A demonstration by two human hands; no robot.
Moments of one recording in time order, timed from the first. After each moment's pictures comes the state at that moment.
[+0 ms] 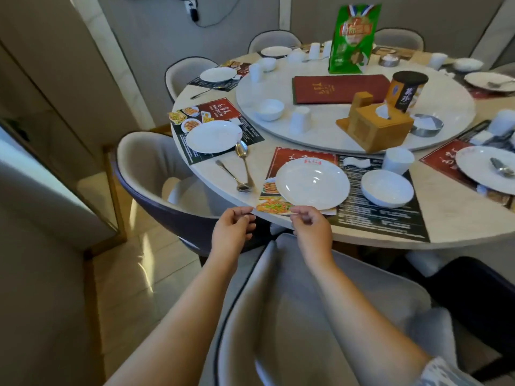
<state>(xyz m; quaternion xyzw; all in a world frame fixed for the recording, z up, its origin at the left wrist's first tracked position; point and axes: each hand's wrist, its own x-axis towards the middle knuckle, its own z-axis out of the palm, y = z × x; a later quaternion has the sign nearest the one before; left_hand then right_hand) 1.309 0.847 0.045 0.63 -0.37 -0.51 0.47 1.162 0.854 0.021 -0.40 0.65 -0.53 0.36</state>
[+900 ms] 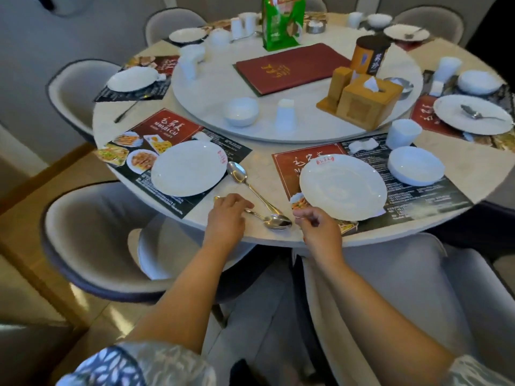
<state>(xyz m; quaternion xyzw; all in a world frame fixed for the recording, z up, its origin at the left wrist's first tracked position) 1.422 0.588 -0.011 0.43 -0.88 -0.16 0.12 1.278 0.725 0.005 -0.27 0.76 -0.53 0.25</state>
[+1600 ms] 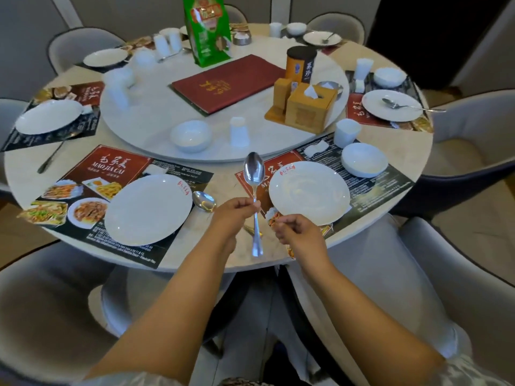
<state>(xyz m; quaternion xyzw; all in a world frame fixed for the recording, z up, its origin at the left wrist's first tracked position) 1.354 0.571 0.051 0.43 -0.60 -0.67 0.13 1.287 0.707 0.022 -0.13 0.75 -0.59 0.27</state>
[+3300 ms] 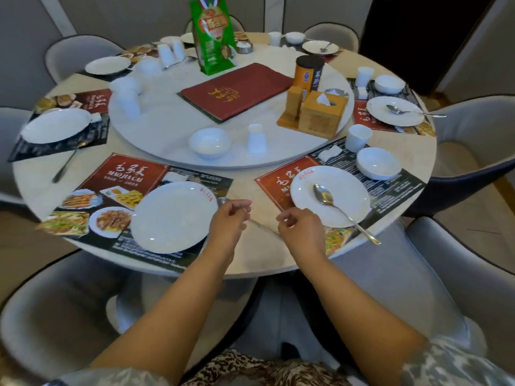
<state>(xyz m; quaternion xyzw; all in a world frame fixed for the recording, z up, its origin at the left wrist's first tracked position) 1.406 0.523 0.053 0.44 -0.60 -0.64 0.19 1.325 0.642 0.041 -0.21 0.90 -0.37 0.09</state>
